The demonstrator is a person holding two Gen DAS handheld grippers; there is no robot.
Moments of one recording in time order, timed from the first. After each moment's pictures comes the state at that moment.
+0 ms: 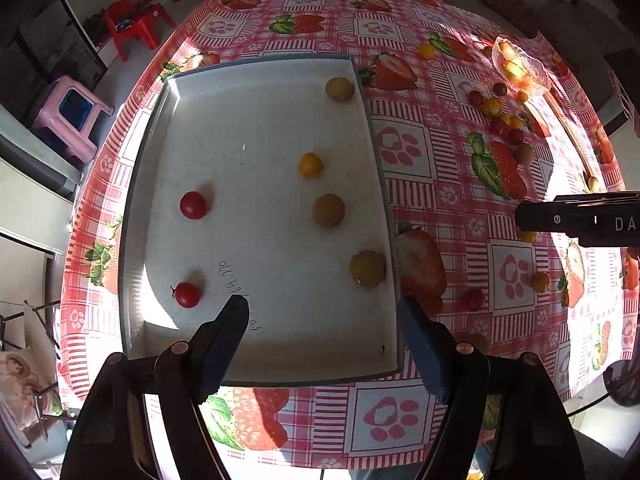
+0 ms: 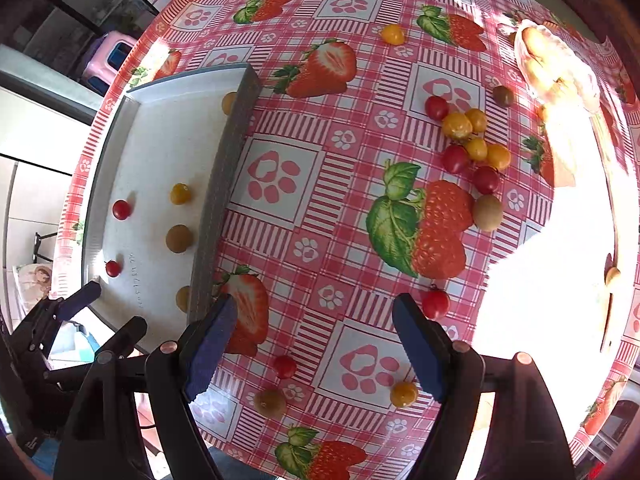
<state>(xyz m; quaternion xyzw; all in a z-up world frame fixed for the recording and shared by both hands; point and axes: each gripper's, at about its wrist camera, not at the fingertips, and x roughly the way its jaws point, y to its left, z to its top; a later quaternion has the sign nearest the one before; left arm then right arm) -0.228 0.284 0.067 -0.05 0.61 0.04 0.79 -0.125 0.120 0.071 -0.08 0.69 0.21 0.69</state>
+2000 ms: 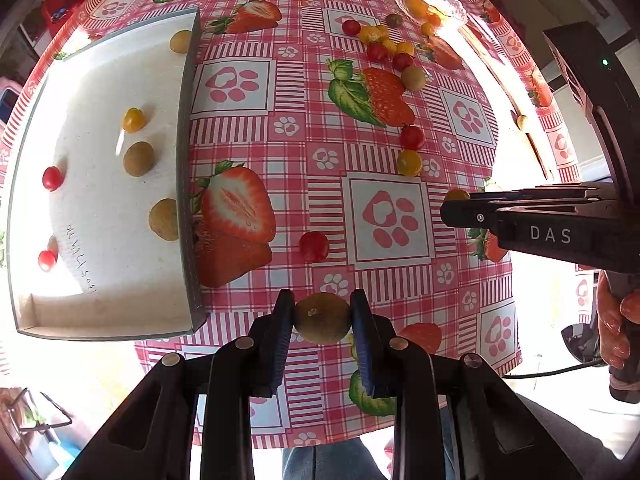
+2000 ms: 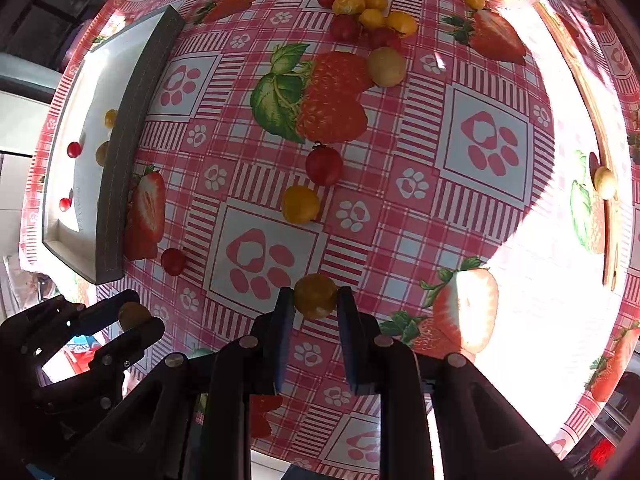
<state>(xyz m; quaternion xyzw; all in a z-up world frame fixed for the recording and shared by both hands) -0.226 0.178 0.048 -0.09 0.65 -0.06 0.75 -0.156 0.055 0.034 -0.09 0.72 0.20 0.66</state>
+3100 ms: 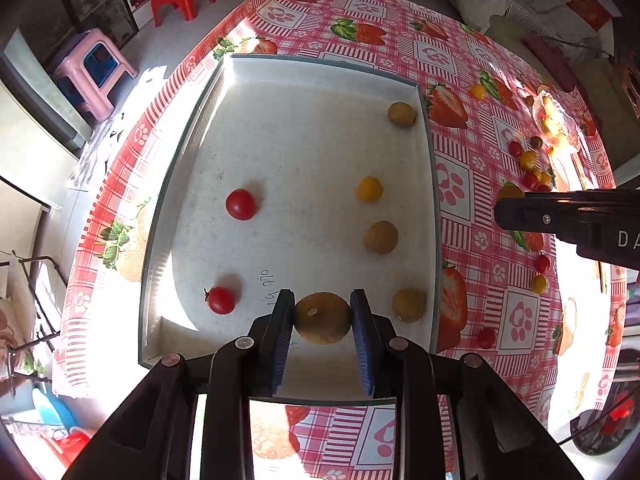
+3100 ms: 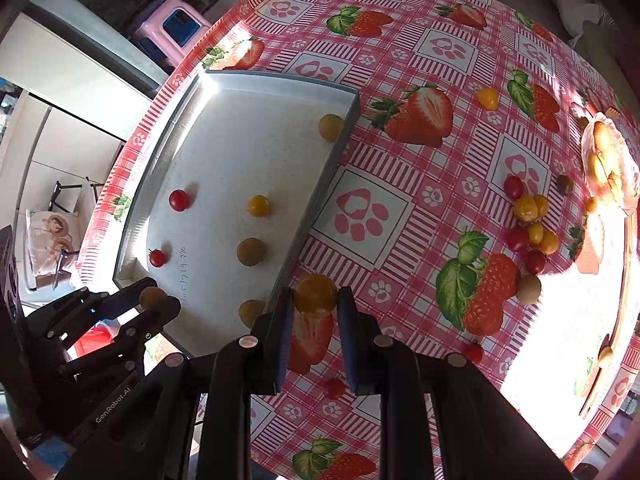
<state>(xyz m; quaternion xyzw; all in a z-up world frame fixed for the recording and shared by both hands) -0.217 0.339 0.061 -0.13 0.60 0.10 0.78 -0.118 0.214 0.091 -0.14 0.66 0.32 0.67</state>
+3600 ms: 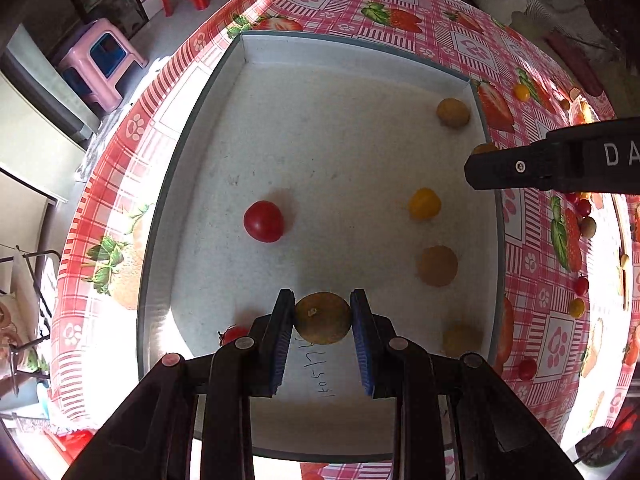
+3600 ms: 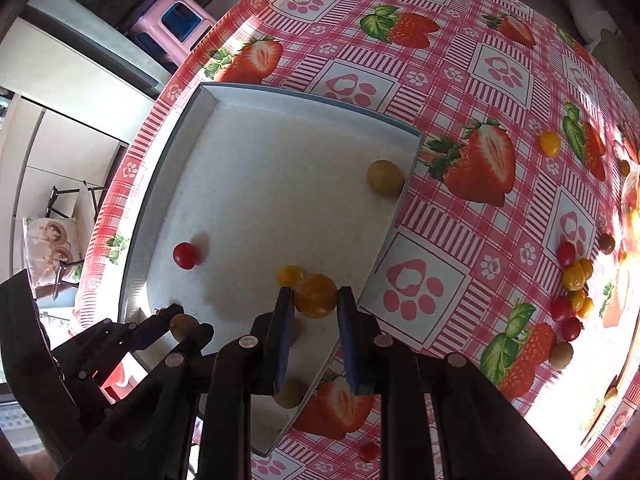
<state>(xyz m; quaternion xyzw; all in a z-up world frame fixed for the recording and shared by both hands) -0.197 0.362 0.026 -0.13 0.62 0.12 0.77 -0.088 0.283 0.056 -0.14 0.67 0.31 0.66</state>
